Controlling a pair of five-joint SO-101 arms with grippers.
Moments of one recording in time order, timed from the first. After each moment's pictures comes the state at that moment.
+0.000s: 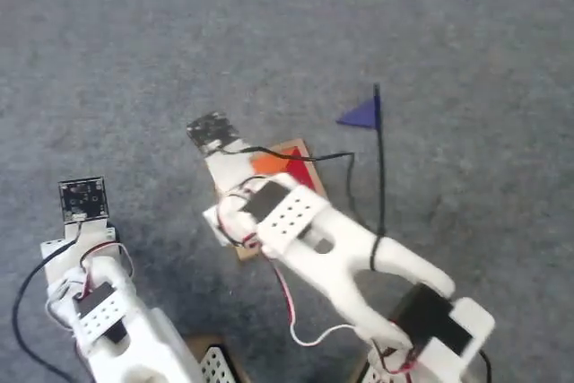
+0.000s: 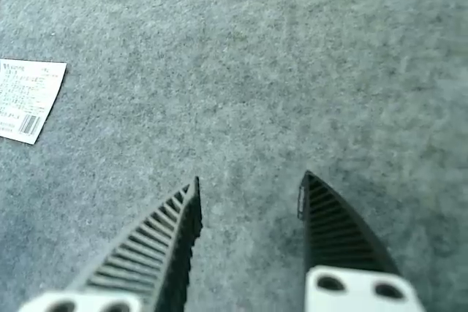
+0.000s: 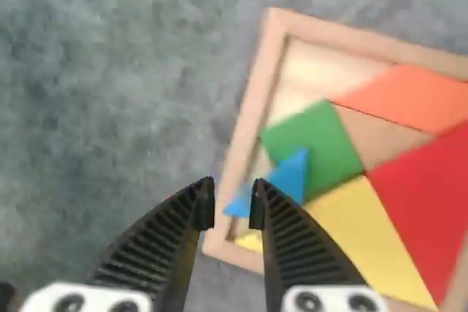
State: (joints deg) left arm -49.1 -52.4 96.6 9.5 -25.1; right arm -54.6 0.1 23.9 48.5 -15.2
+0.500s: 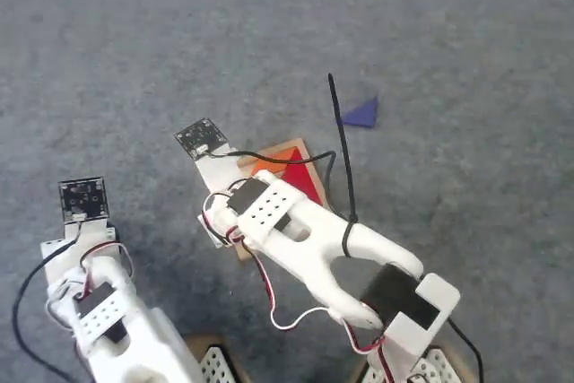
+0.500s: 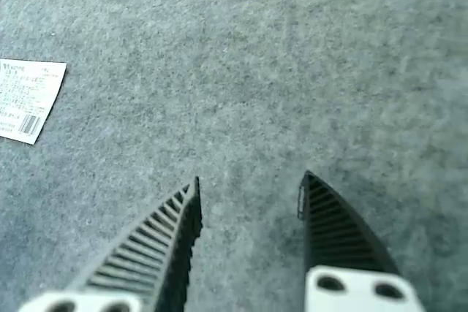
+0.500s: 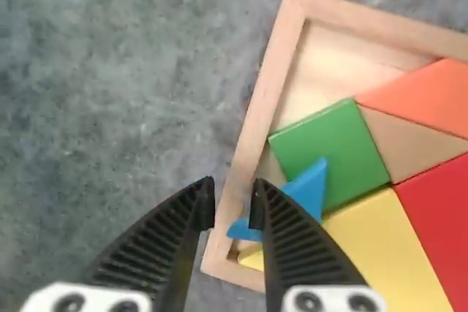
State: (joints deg) left arm -49.1 -52.4 96.6 9.5 -25.1; right arm -55.2 9.7 18.5 50.3 -15.5
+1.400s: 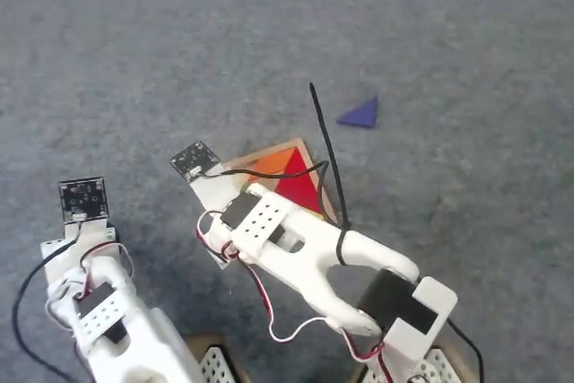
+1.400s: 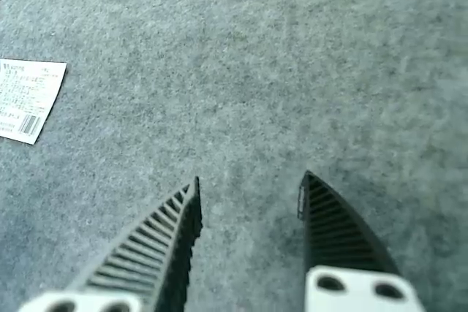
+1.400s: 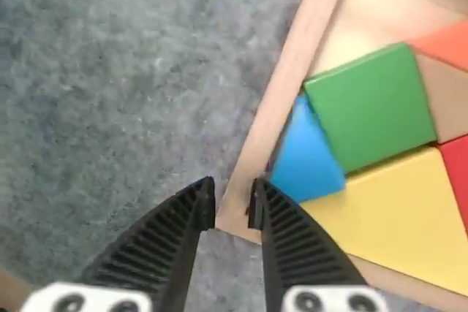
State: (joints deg) left arm -49.1 -52.4 96.6 9.5 -25.1; right arm -58.4 9.7 20.9 54.2 -14.4
